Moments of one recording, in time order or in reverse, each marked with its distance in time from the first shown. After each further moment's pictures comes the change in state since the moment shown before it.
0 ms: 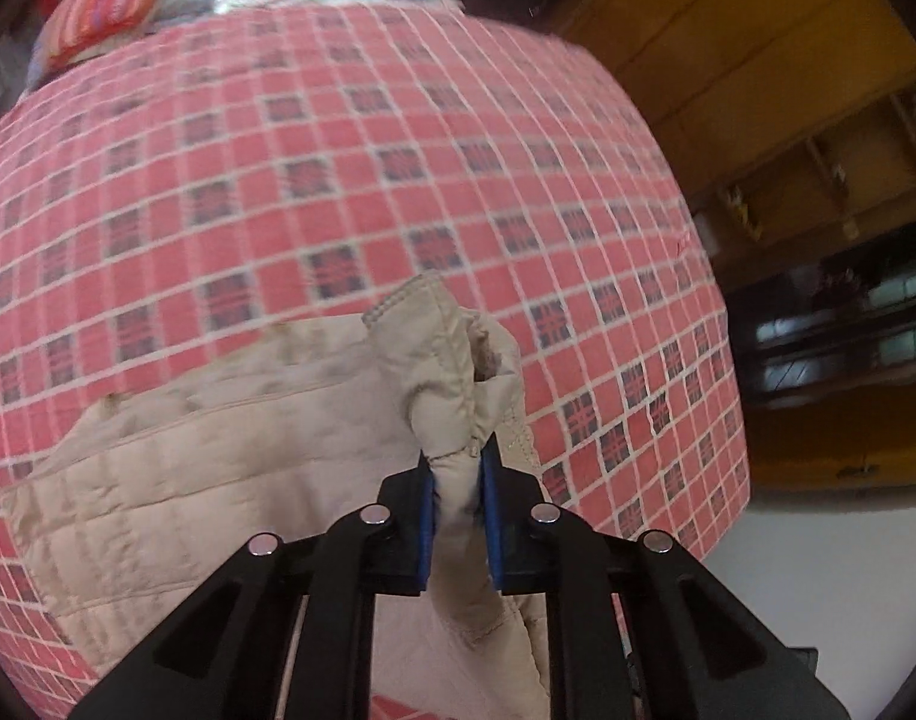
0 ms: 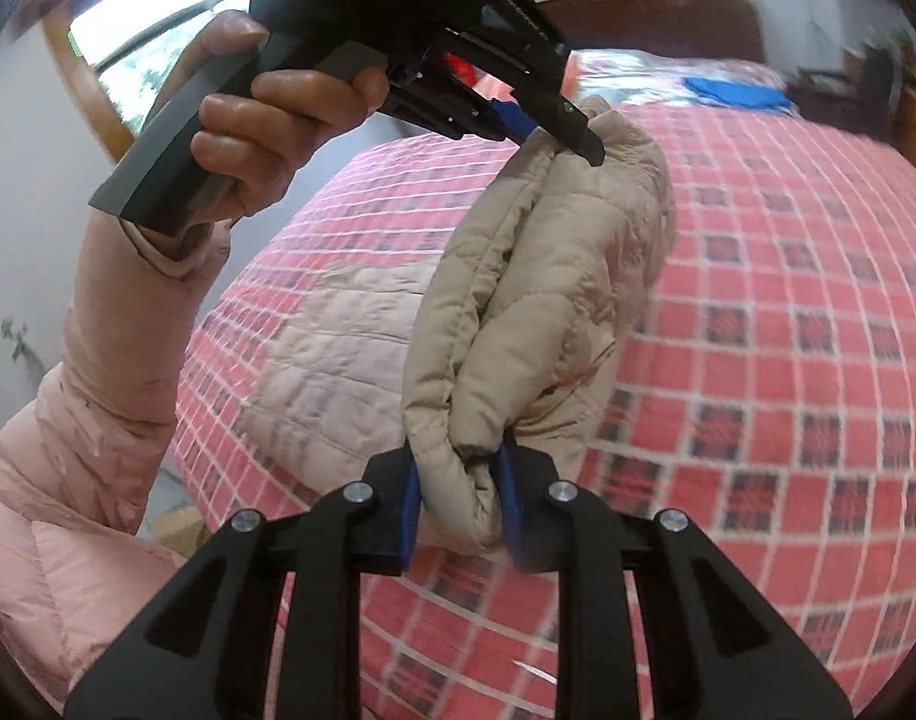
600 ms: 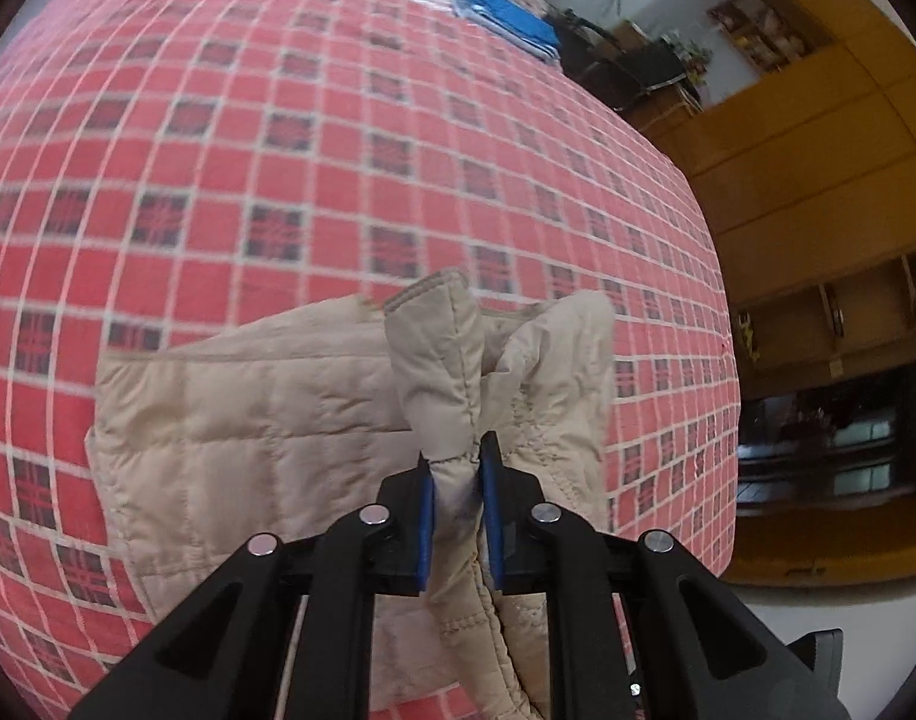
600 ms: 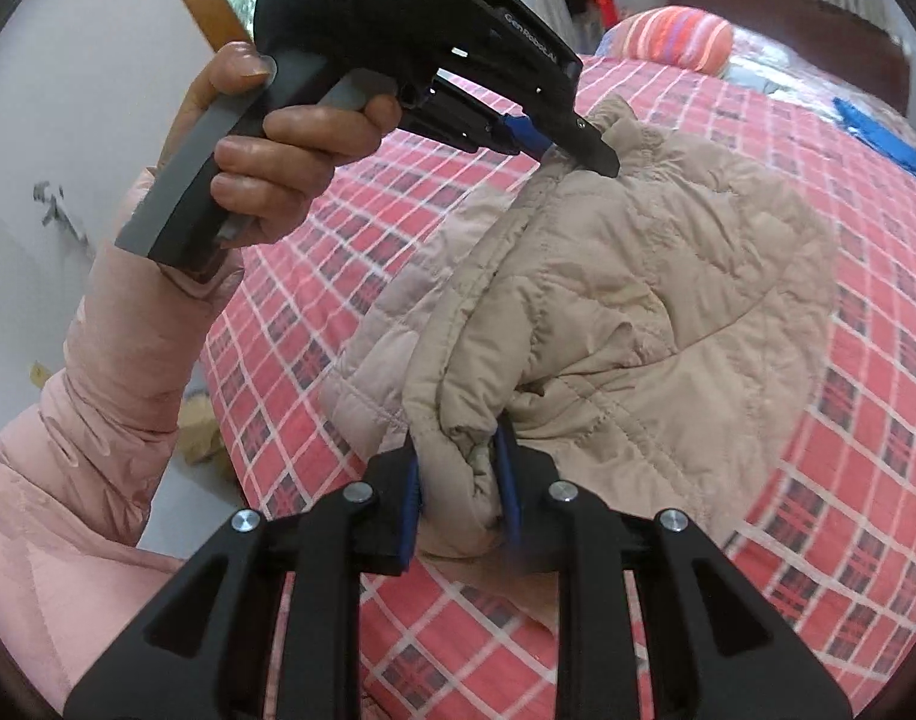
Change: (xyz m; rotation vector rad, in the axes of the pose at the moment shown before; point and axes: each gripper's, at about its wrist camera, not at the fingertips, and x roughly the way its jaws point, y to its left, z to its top) left arm -0.046 0.222 -0.090 -0.283 -0.146 -0.099; right arm 0.125 0.114 0.039 -0.241 0.243 0.111
